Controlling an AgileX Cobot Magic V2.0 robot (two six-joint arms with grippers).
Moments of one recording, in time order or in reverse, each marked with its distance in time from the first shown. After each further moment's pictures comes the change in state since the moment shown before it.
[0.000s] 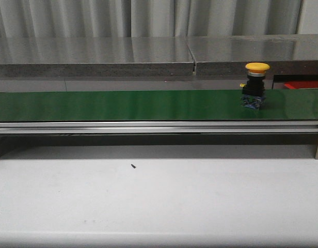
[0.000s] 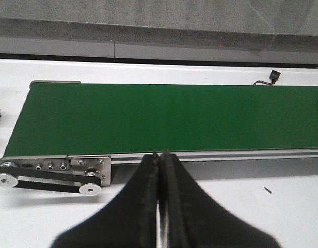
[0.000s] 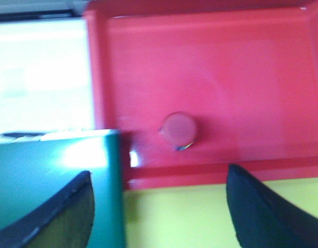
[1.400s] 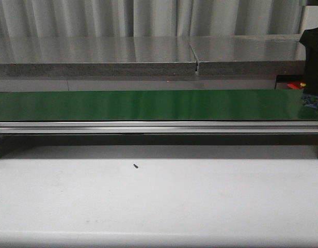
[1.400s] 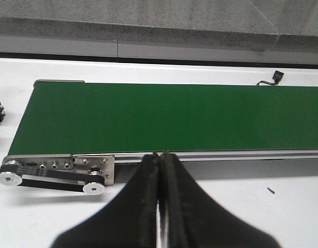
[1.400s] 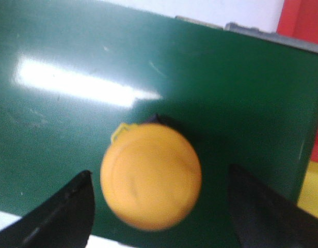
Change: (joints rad) left arm 0.000 0.000 0.000 0.000 0.000 0.000; right arm 0.259 -0.136 0.602 0.017 -0.318 -0.094
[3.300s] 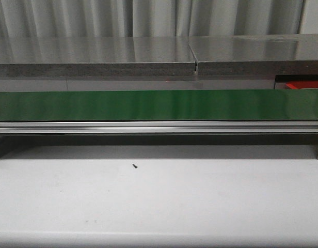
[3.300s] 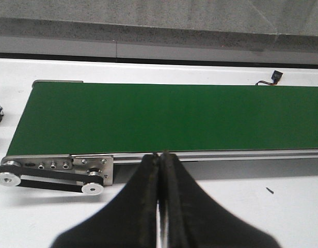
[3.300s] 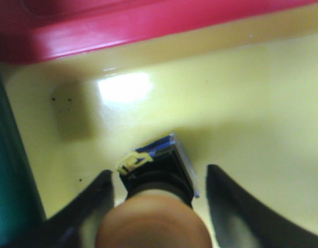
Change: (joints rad) left arm 0.000 0.000 0.000 0.000 0.000 0.000; right arm -0.340 0.144 0.079 -0.026 -0.033 0.105
